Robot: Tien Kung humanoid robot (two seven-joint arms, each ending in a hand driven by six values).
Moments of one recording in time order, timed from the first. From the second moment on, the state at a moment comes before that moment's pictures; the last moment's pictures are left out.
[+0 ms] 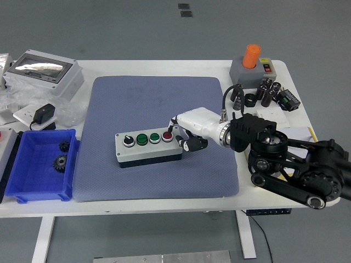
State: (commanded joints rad) left arm 0.00 0.16 -1.94 -0.28 1.78 -0.09 0.08; right arm 0.83 -0.40 0.37 1.51 -1.75 0.12 -0.37
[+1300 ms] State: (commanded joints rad) left arm 0.01 0.12 -1.96 -0.27 1.81 -0.09 0.06; right arm 0.29 -0.28 0.92 1.46 -1.35 -0.35 0.18
